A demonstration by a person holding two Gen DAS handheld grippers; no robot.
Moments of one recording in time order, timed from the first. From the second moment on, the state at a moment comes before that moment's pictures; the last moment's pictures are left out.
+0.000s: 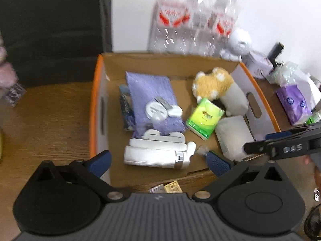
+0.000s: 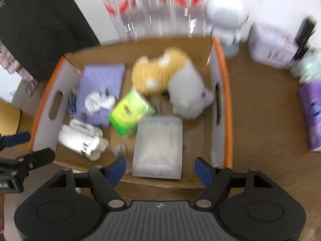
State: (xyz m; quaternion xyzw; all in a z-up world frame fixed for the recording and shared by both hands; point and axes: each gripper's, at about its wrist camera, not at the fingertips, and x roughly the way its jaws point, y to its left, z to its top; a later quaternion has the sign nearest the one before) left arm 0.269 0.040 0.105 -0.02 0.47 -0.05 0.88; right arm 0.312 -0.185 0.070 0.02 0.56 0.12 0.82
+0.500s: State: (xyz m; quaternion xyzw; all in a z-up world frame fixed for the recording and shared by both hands) left arm -0.039 -0.007 0.047 0.01 0.22 0.05 0.98; right arm -0.012 -0.192 0.018 -0.03 0.23 0.10 0.97
